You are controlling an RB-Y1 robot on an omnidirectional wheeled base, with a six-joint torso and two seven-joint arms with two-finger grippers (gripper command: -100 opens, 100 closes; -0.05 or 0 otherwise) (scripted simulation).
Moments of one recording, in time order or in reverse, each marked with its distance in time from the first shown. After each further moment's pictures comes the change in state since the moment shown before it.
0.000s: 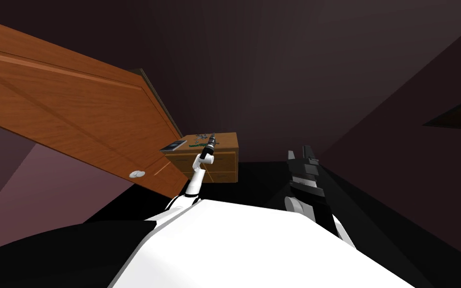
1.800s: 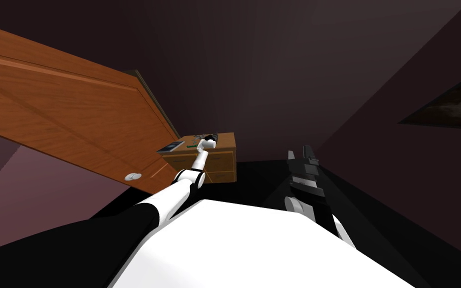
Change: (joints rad) left arm -0.448 0.103 0.008 0.438 0.086 0.499 -0.031; right arm 0.000 0.000 0.000 0.000 0.000 0.000 0.000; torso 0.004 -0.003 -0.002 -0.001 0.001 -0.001
